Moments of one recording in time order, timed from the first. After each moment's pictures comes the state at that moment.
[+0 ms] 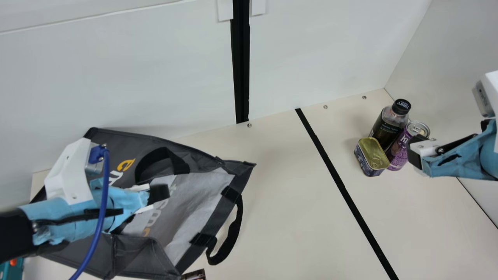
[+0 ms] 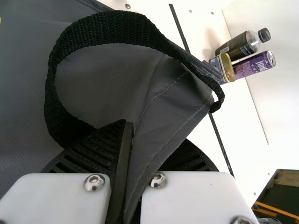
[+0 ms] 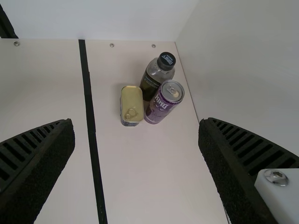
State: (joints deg) left arm -23.1 88.0 -81.9 -38.6 53.9 4.8; right arm -30.9 61.2 -87.6 4.7 69.8 -25.9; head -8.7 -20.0
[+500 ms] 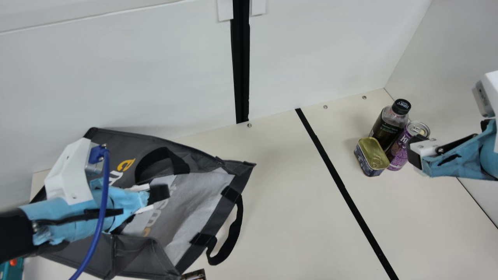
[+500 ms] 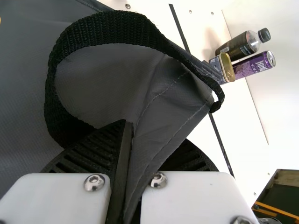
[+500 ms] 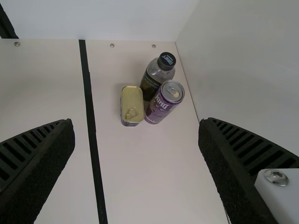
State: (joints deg) left arm -23.1 88.0 -81.9 -38.6 53.9 4.8; right arm -30.9 61.2 -87.6 4.7 69.8 -25.9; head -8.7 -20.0
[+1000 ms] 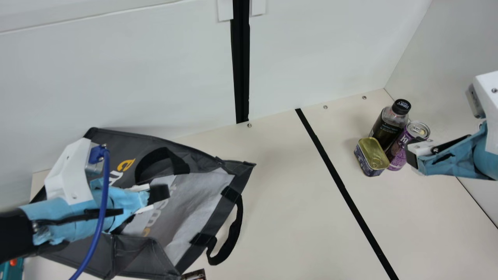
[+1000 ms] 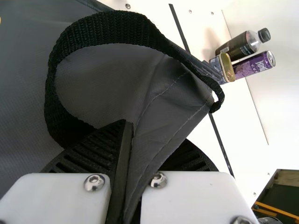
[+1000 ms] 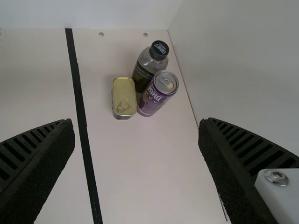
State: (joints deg) left arm -23.1 88.0 -81.9 -38.6 53.9 4.8; right arm -28.0 62.5 -85.6 -1.1 68.2 -21.6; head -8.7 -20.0
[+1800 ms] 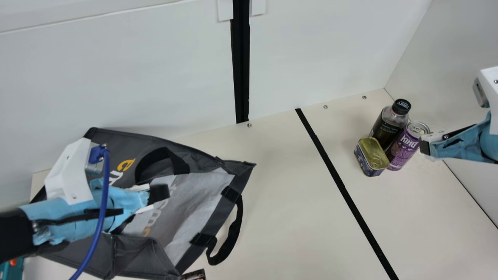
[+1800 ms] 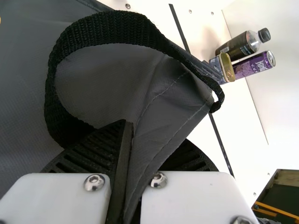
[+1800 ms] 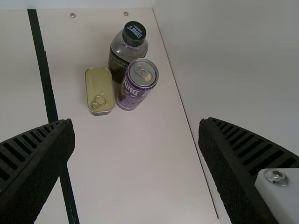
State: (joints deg) left arm -23.1 88.0 -81.9 -38.6 53.9 4.8; right arm -37.5 71.6 -86.5 2.6 64.7 -28.4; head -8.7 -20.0
